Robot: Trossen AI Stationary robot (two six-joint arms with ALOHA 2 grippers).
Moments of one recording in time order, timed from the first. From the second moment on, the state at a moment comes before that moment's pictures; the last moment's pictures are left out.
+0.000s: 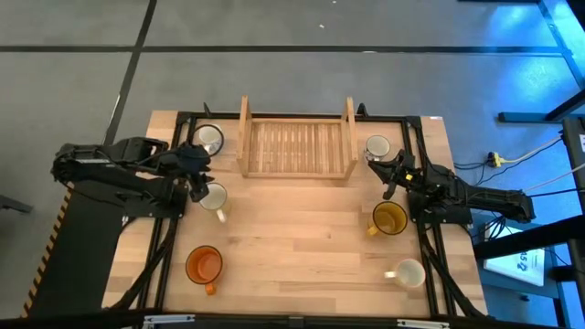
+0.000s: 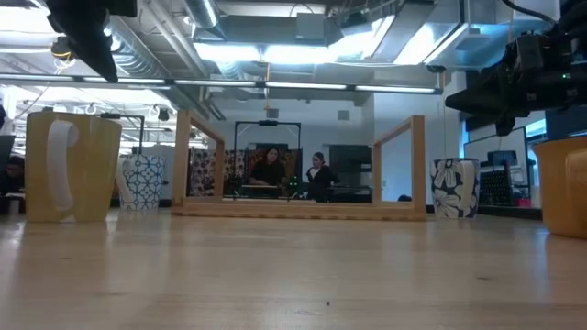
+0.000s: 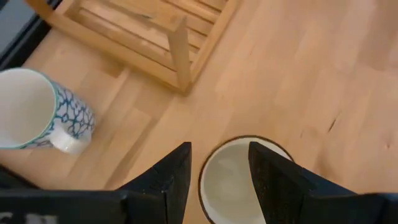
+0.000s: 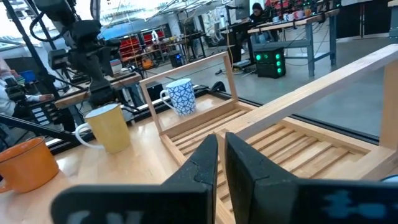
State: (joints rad) left arm -0.02 0.78 0.94 -1.18 -0.25 -0.47; right arm -0.15 0.06 0.01 0.06 0.25 0.26
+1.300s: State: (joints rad) left arm 0.21 1.03 0.71 -1.10 0.00 -0.27; right arm -0.15 0.06 0.01 0.05 0.25 0.26
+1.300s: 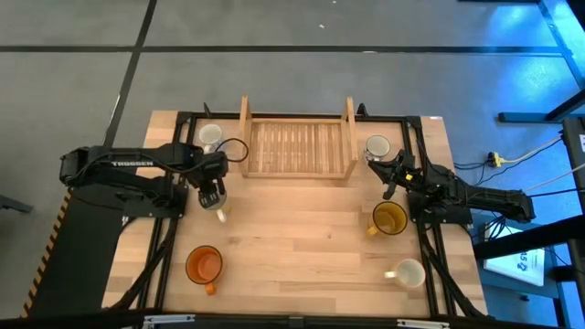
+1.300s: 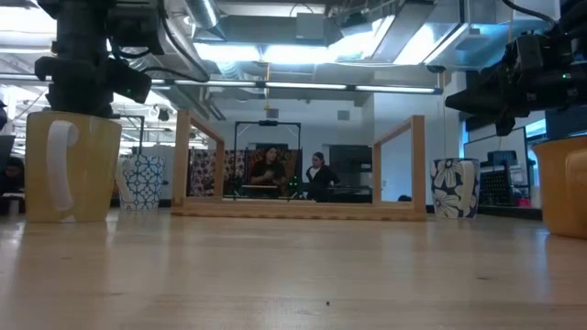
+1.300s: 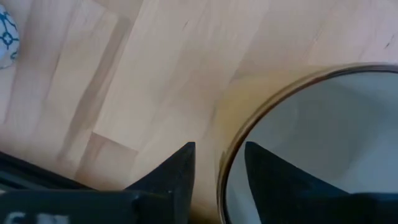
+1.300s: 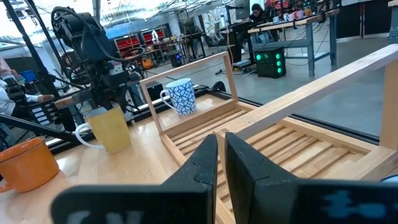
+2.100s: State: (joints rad) left arm 0.15 1.03 0.98 -1.15 0.04 -0.09; right arm -0.15 0.06 0.01 0.05 0.25 0.26
